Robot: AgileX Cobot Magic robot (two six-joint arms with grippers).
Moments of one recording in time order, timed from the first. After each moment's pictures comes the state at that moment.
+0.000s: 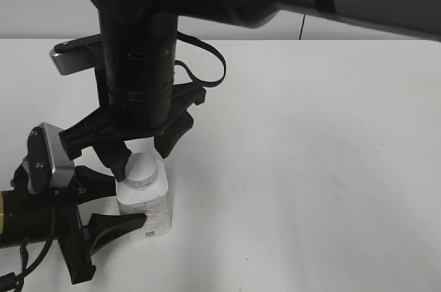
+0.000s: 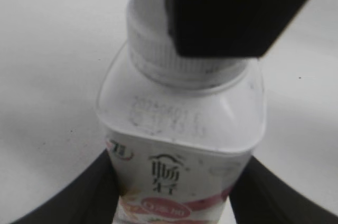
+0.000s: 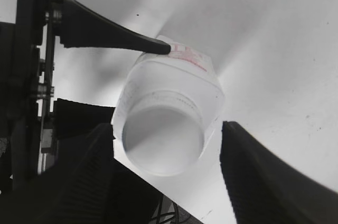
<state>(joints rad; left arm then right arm) -0.15 1.90 -0.28 1.03 -1.08 -0.04 0.95 2.15 -1.87 0.13 1.22 0.18</state>
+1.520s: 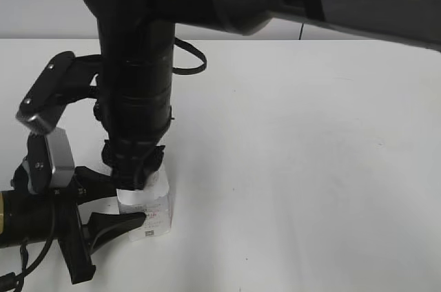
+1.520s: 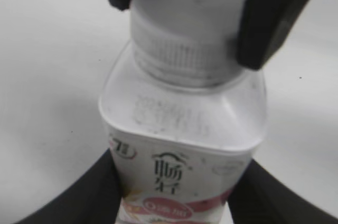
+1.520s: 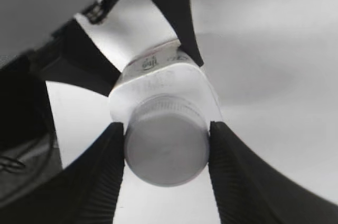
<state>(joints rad) -0.15 1.90 -0.28 1.03 -1.08 -0.04 0.95 2.17 -1.87 0.12 1.22 -0.59</state>
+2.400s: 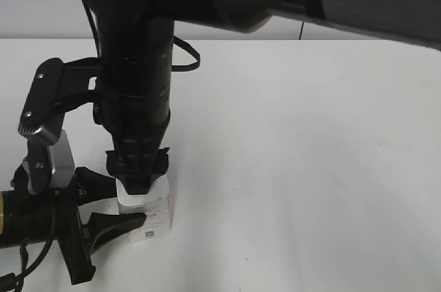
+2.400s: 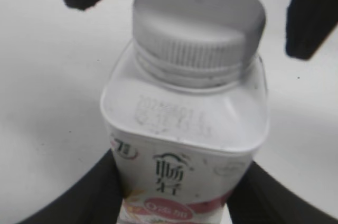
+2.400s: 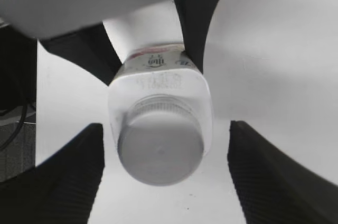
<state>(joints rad) -0.15 1.90 -0.28 1.03 -1.08 -0.04 0.95 2.17 -1.88 0.13 1.22 -0.88</state>
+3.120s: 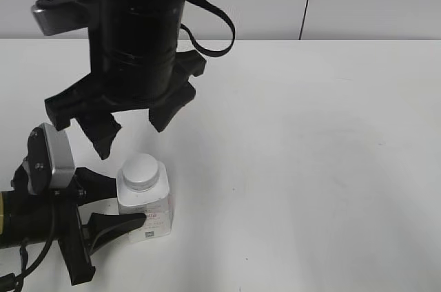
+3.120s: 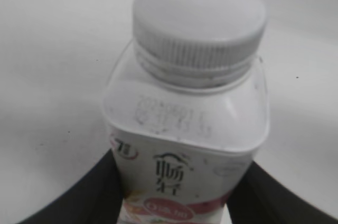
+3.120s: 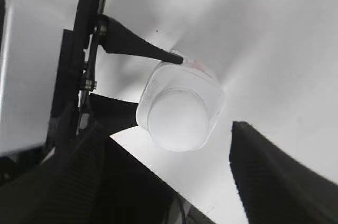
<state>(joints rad) -0.15 1.90 -0.28 1.03 -1.08 -0.04 0.95 2.07 -1.88 0.14 1.22 0.12</state>
